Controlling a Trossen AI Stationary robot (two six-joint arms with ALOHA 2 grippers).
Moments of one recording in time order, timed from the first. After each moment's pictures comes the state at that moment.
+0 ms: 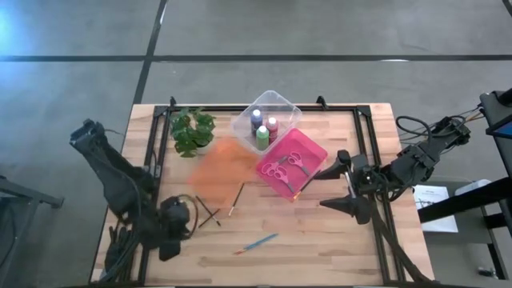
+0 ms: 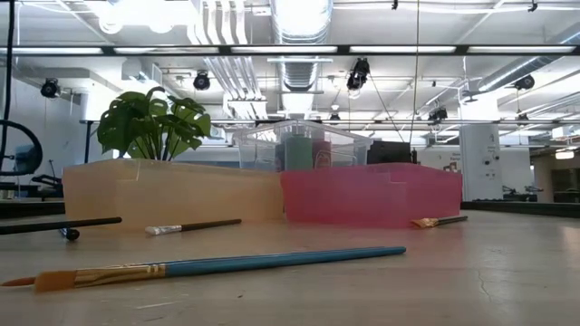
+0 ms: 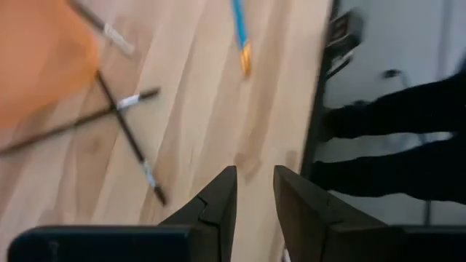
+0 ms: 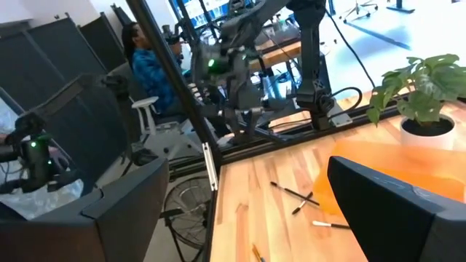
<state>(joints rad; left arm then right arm) -0.84 1.24 1.09 -0.90 -0.21 -1.13 0.61 1.04 1.22 -0.34 0.47 0.51</state>
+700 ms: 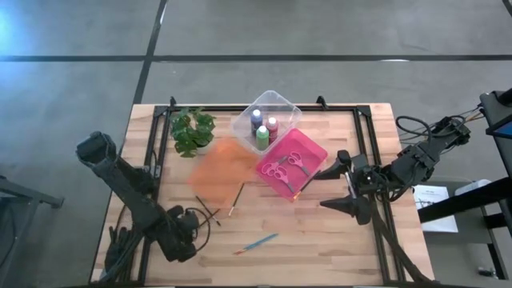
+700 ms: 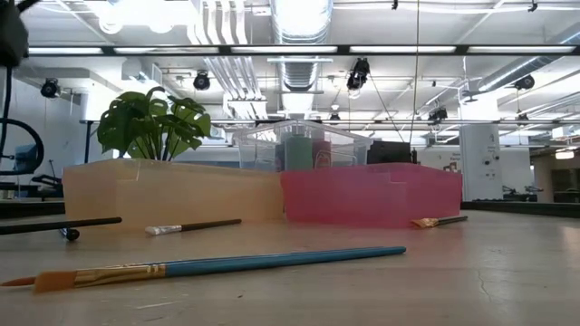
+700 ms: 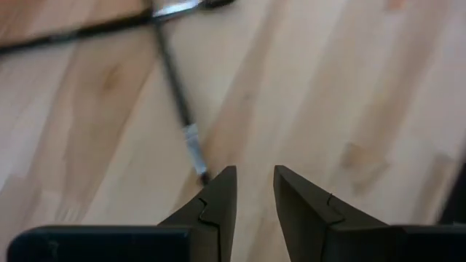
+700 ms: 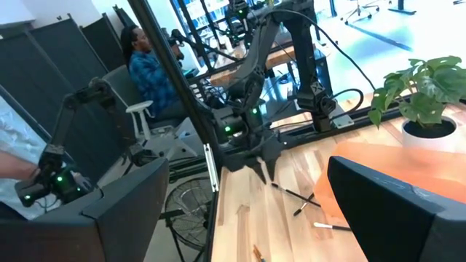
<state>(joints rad) -0.89 1.46 0.79 -0.63 -0.20 -1.33 0.61 1.04 1.22 -0.33 0.47 0.51</state>
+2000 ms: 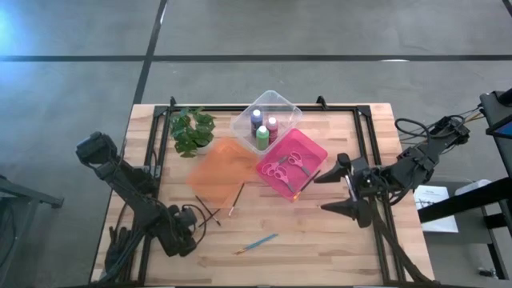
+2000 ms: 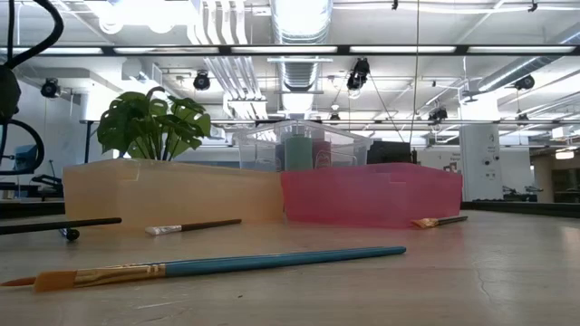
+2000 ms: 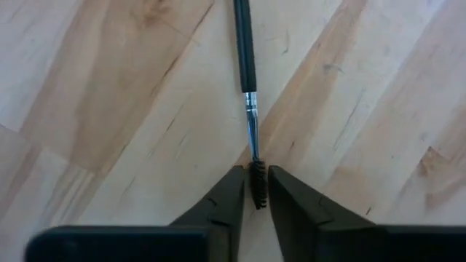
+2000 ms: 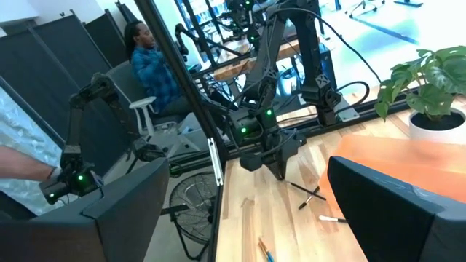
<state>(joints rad) -0.90 1.47 0.64 -0.49 -0.16 -1.50 0.63 1.04 1.21 -0.33 0.47 0.52</state>
